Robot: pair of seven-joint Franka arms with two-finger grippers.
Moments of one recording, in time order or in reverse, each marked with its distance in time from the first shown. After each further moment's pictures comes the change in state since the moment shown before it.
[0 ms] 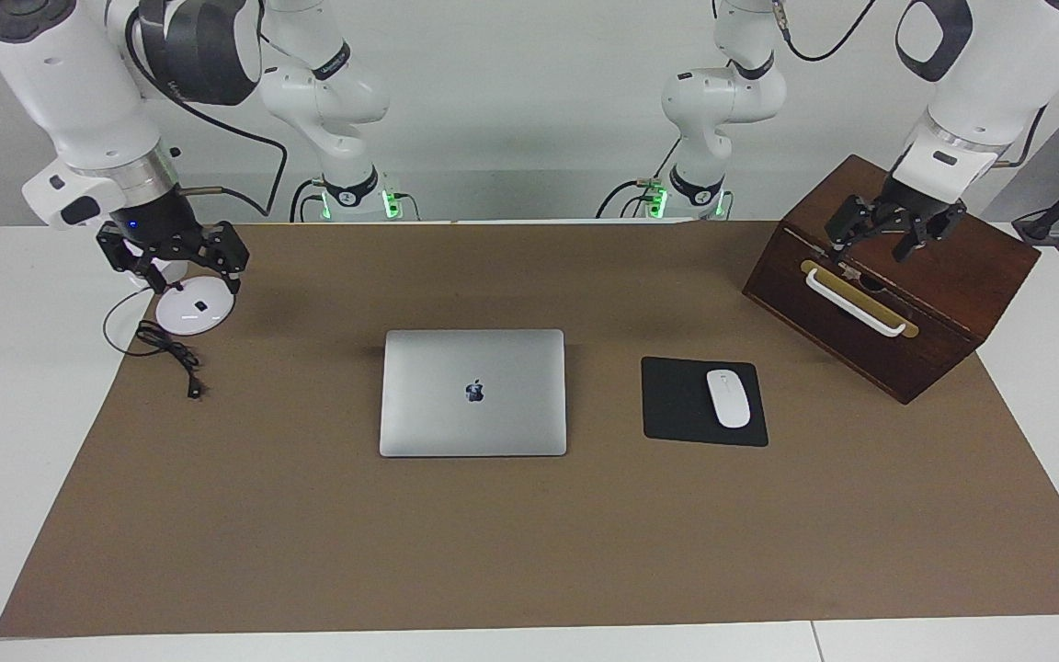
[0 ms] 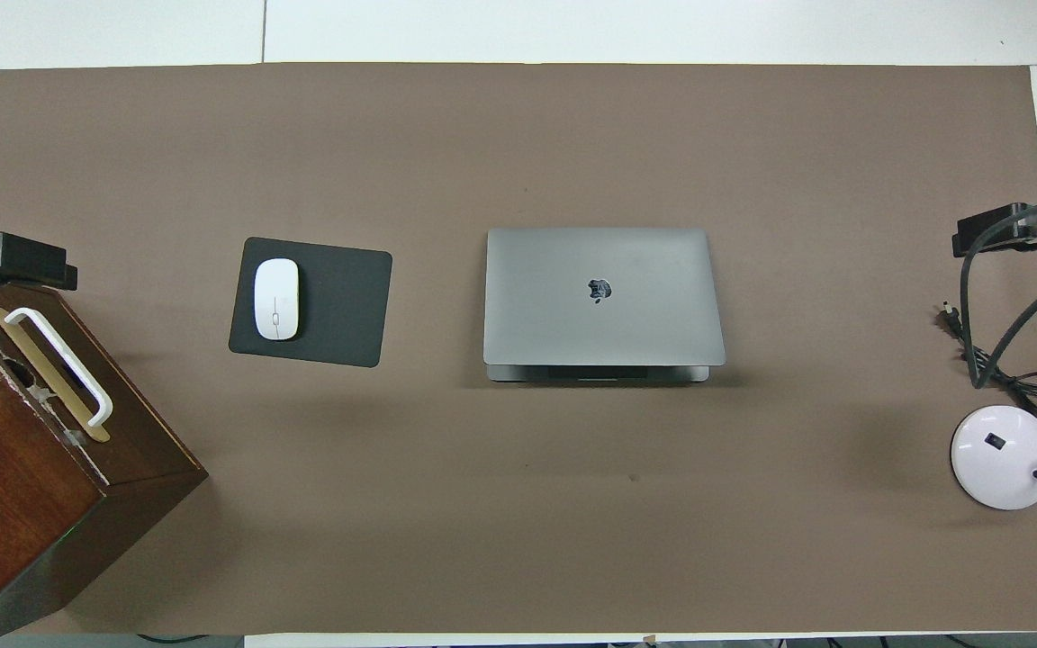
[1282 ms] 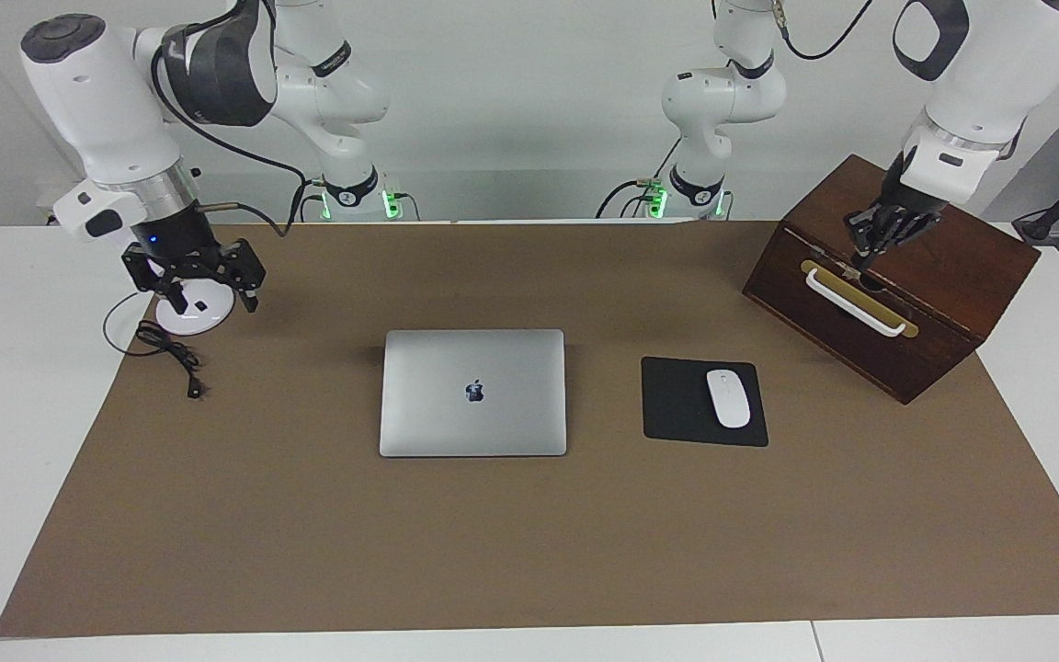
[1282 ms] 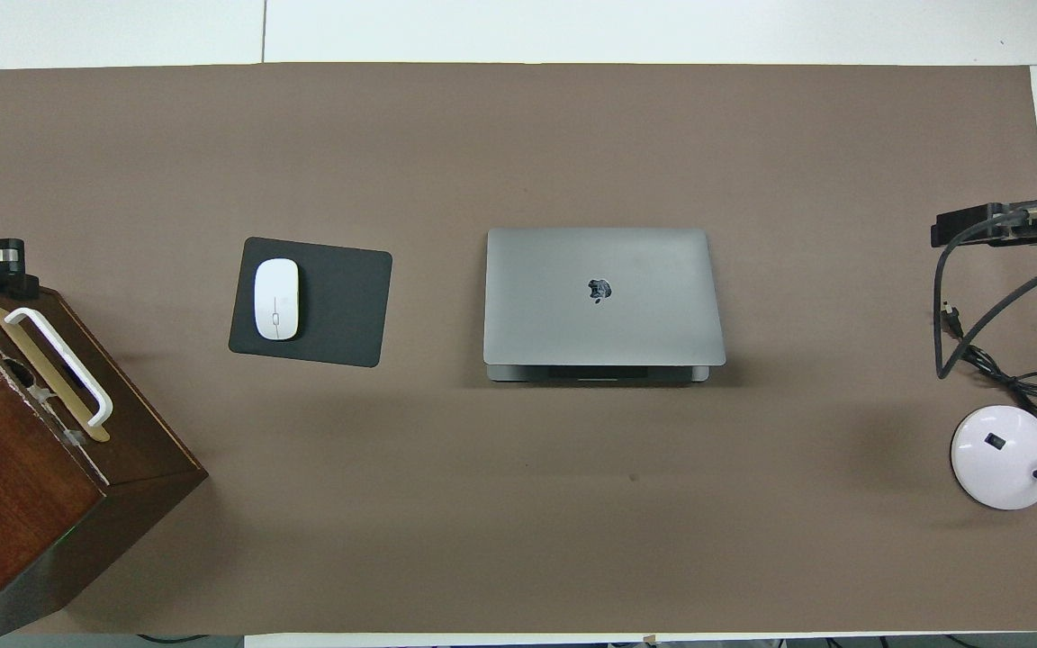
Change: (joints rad) left arm 0.000 -0.019 -0.001 -0.039 0.000 0.029 -0.144; right arm -0.002 -0.089 -0.002 -0.238 0.080 0.282 0.000
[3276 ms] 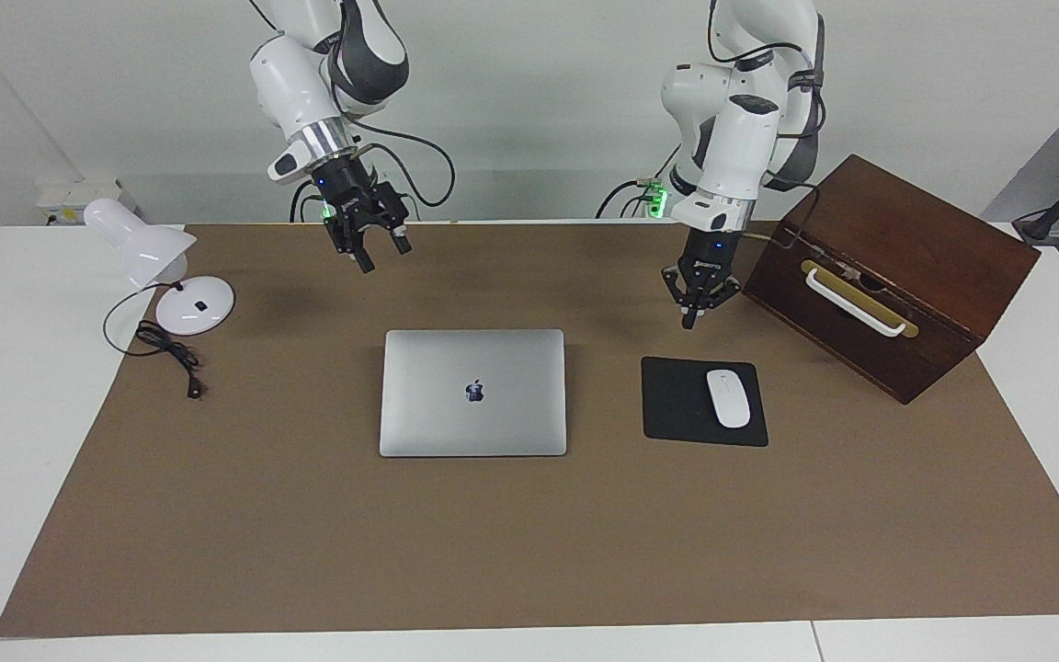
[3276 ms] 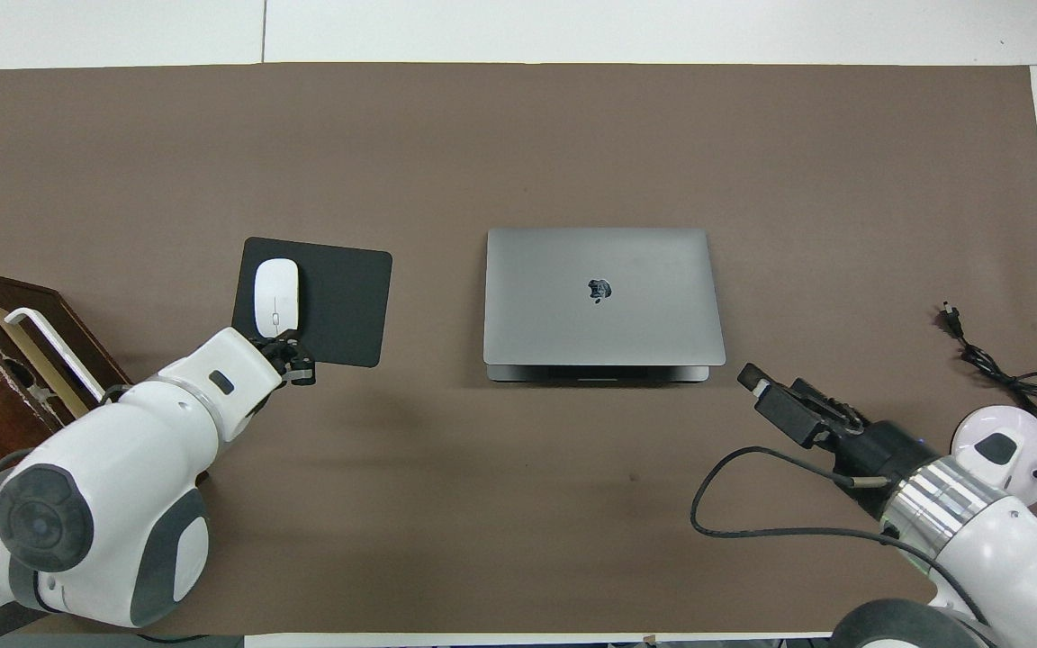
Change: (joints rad) left arm -0.379 -0.203 -0.012 -0.981 -0.014 1.306 -0.005; right arm 0.430 -0.518 0.103 -0.896 1.071 0.950 -0.043
